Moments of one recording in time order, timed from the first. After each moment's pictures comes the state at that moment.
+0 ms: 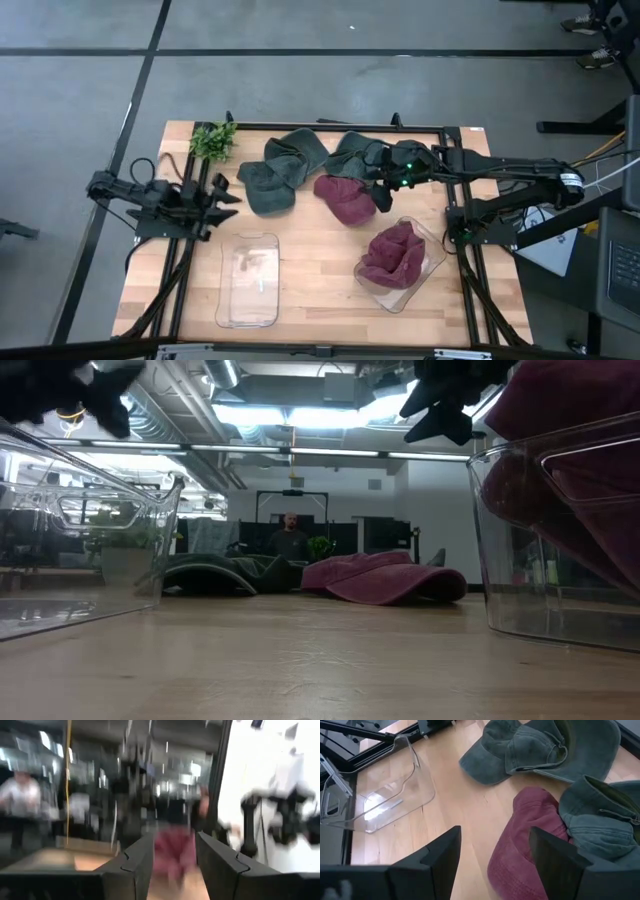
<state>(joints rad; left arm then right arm) -0.28 0.00 0.01 0.32 -0.20 -0.13 -0.15 1.17 1.04 -0.51 -0.02 0.34</state>
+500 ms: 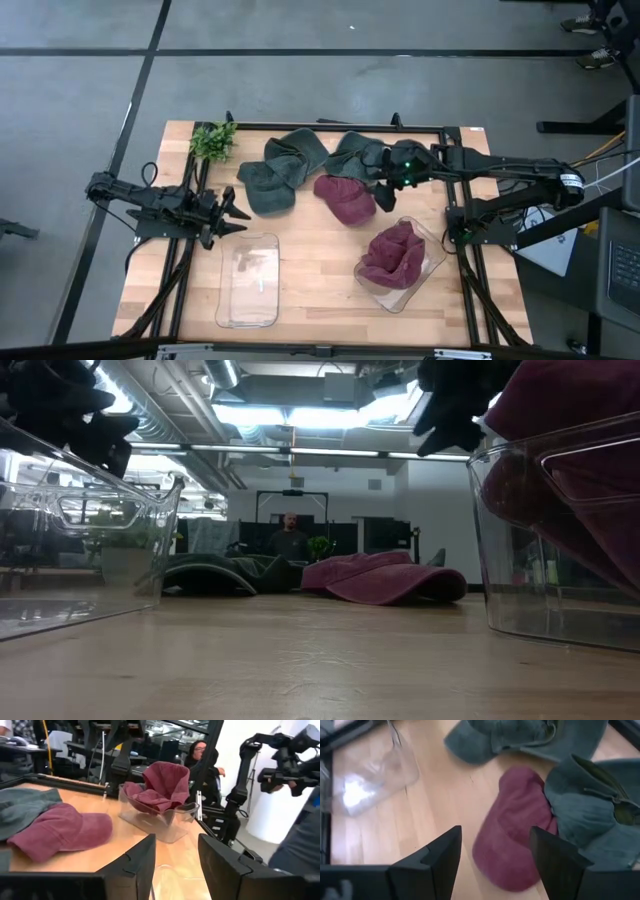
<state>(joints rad) -0.27 0.00 0.01 0.03 -0.09 -0.25 -0.17 1.17 1.04 -0.63 -0.02 0.29</state>
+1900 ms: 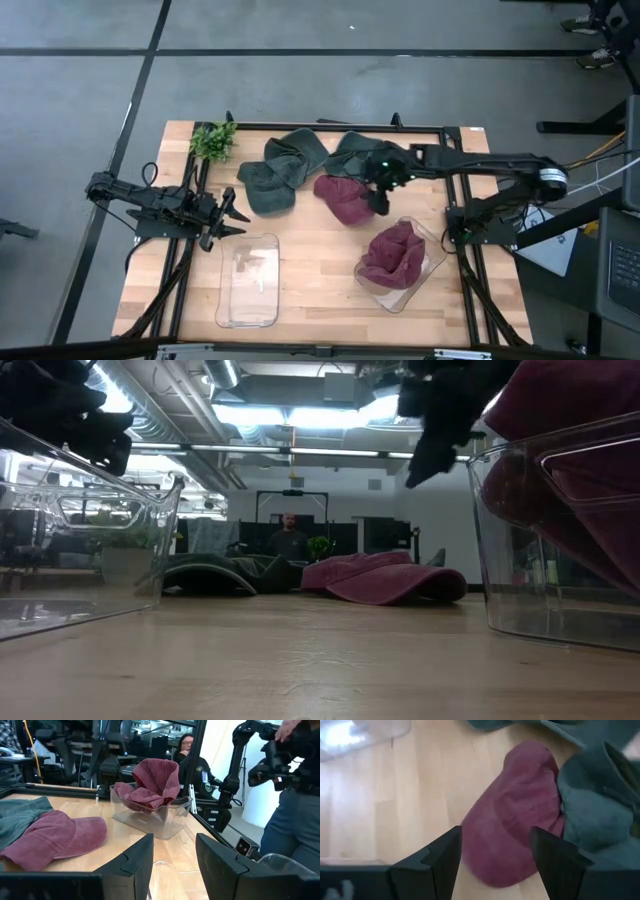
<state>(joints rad) -0.27 0.00 0.01 0.02 -0.04 -0.16 -0.21 1.35 1.07 -0.63 -0.11 0.02</state>
